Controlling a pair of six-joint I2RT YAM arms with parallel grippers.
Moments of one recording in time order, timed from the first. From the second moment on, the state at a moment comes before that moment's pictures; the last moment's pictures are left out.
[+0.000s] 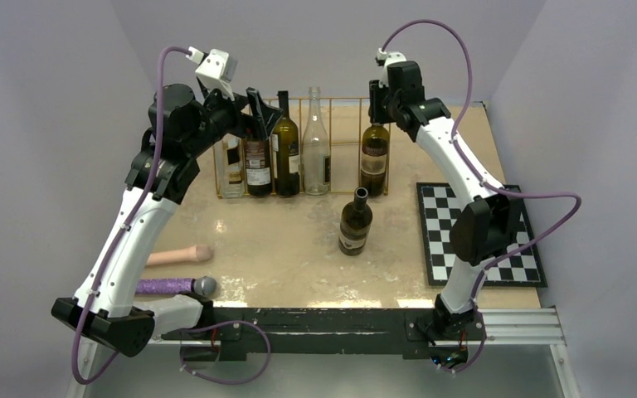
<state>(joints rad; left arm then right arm) -0.35 1.21 1.52 -0.39 0.23 -0.18 0.35 1.81 1.82 -0.56 0.11 0.12</state>
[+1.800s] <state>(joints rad) -0.62 1.30 1.32 -0.29 0.80 -0.13 0.31 1.47 1.66 -0.49 -0.14 0.12</state>
